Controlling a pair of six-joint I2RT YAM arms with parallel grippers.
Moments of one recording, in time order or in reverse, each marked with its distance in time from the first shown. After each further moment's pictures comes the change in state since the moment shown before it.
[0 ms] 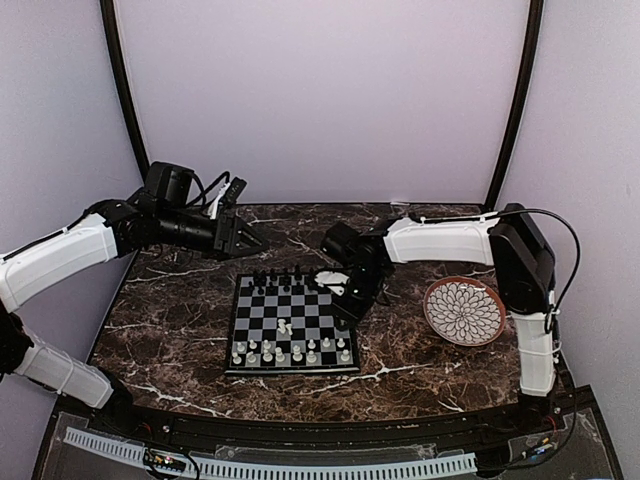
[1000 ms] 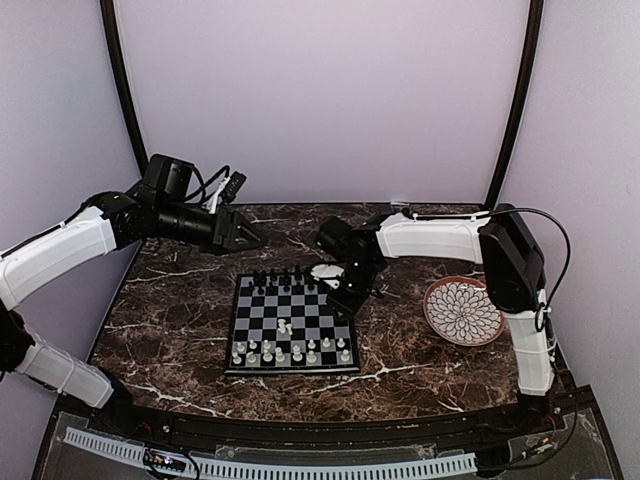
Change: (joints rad) left arm 0.000 0.016 0.068 -0.078 -0.030 0.041; right arm -0.012 0.065 0.109 -0.033 0.077 -0.023
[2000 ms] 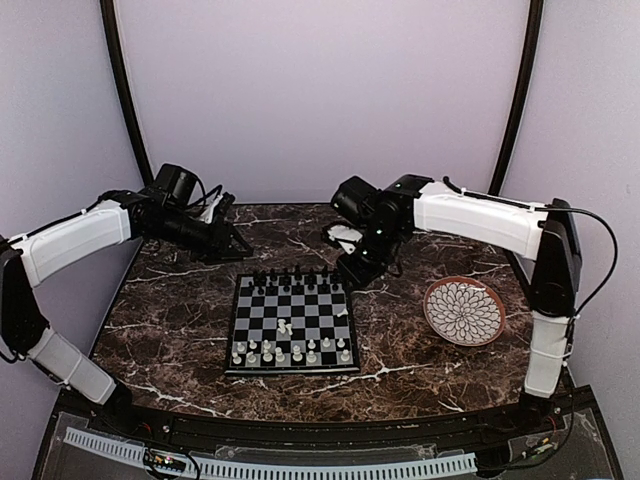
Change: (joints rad) left arm 0.127 0.129 0.010 -0.126 -0.033 -0.011; right arm -0.003 -0.228 0.033 -0.141 0.023 0.282
